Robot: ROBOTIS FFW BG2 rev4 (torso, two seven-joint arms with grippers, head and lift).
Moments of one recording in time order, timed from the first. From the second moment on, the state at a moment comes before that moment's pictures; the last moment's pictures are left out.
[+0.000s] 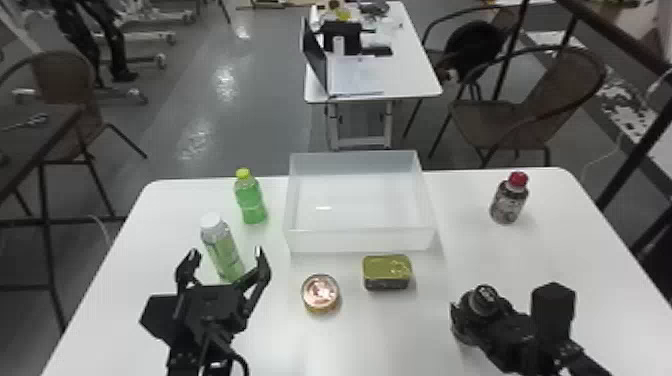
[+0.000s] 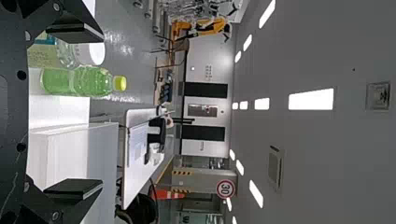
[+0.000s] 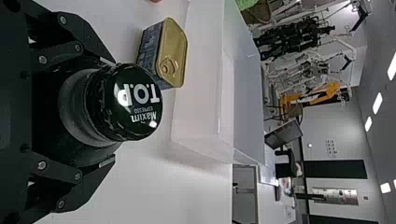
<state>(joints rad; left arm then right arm) 0.36 0.00 -0.02 -1.66 0.04 -0.39 0.06 0.20 -0.11 0.00 -1.47 -0.06 0.11 0.47</state>
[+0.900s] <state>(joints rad) 0.35 0.00 -0.02 -1.65 0.04 -0.39 0.06 -0.07 -0.08 0.00 -1.42 -0.04 0.10 0.49</state>
